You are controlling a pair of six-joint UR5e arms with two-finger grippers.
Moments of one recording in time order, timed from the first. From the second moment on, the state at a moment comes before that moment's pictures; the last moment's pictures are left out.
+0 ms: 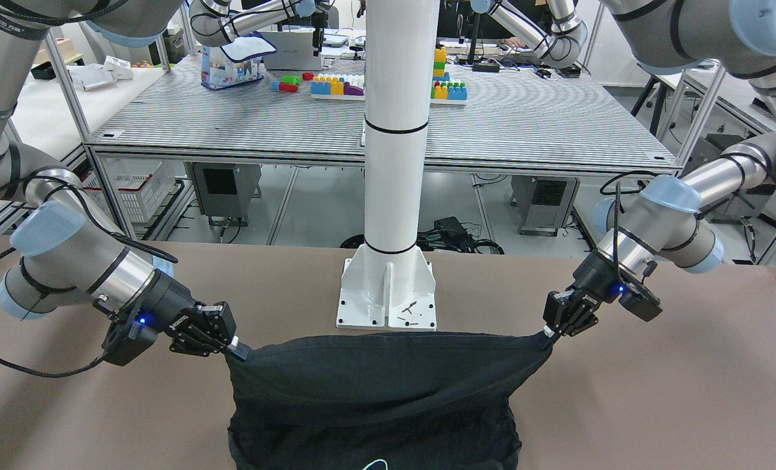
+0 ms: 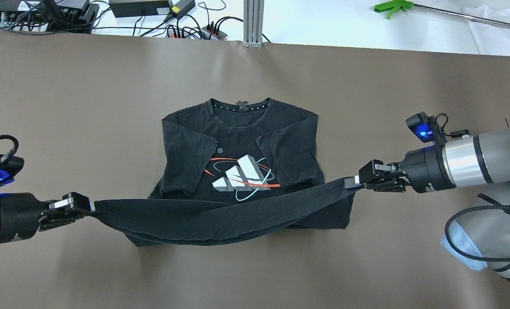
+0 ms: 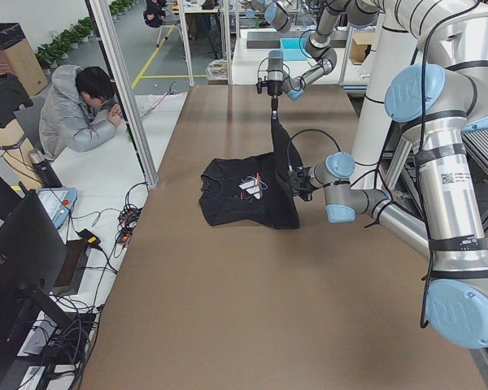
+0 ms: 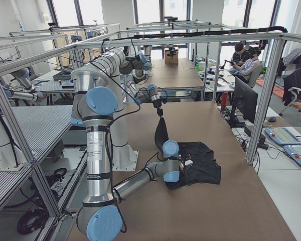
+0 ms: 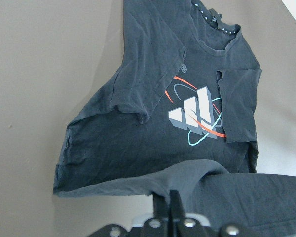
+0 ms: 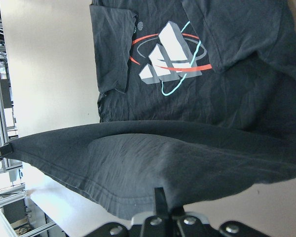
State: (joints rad) left arm -0.55 -1.40 -2.27 -2.44 -1.74 -1.72; right arm 0.88 -1.40 1.93 -0.57 2.37 1.54
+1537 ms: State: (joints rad) left arm -0.77 -1.77 -1.83 -2.43 -1.70 -1.71; right arm 0.97 -1.15 1.59 -0.66 2.22 1.44
